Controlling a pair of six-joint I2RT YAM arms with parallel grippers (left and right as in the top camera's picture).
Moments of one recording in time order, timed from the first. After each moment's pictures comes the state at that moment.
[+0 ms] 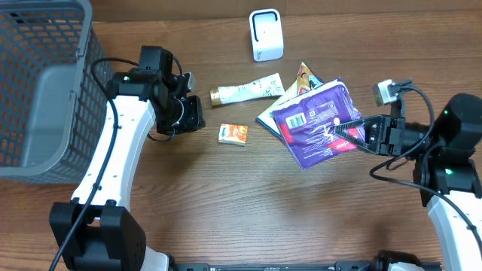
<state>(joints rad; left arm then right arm) -0.09 1.68 1.46 -1.15 0.31 -0.20 -0.14 1.10 0.78 0.22 -1.56 0.94</state>
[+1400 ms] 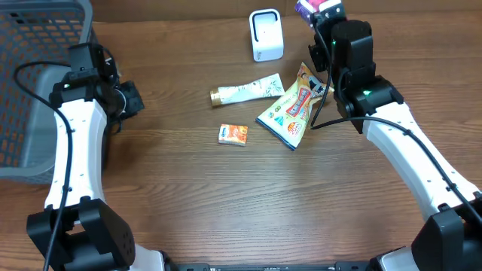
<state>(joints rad) 0.23 1.68 1.46 -0.95 0.05 -0.22 0.34 1.65 1.36 -0.08 0.29 -0.28</state>
